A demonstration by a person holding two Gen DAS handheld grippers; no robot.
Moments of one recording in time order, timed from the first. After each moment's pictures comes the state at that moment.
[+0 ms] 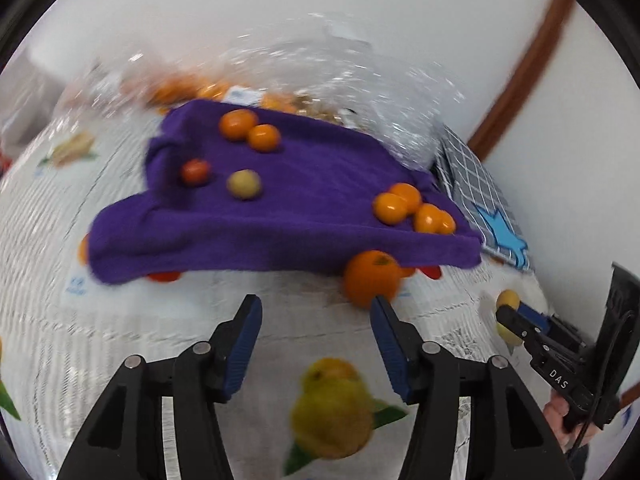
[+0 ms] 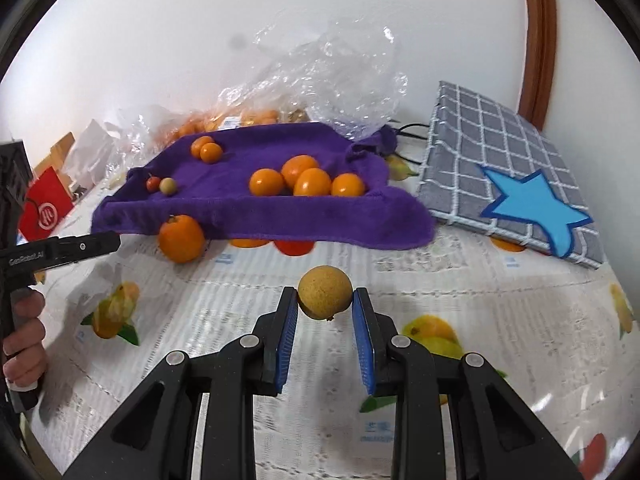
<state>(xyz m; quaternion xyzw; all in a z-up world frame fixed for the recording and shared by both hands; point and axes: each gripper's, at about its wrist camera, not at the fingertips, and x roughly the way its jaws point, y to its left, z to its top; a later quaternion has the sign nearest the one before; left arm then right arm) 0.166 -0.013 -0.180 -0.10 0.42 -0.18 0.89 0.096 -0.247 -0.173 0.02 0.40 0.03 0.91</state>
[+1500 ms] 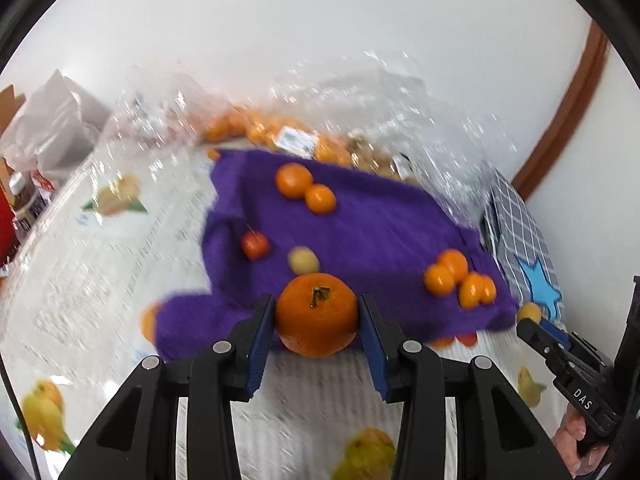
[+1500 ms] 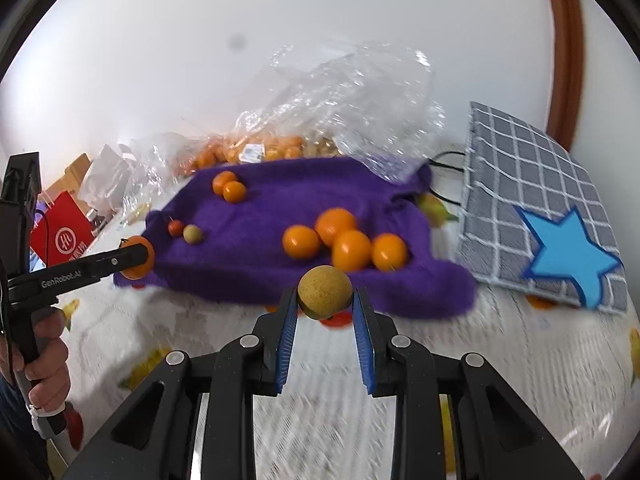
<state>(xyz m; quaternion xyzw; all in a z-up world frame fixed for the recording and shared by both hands) 0.211 0.026 -0.143 -0.11 0.41 -0.08 0.90 0.152 -0.223 -0.142 0.05 0.40 0.07 0.91</state>
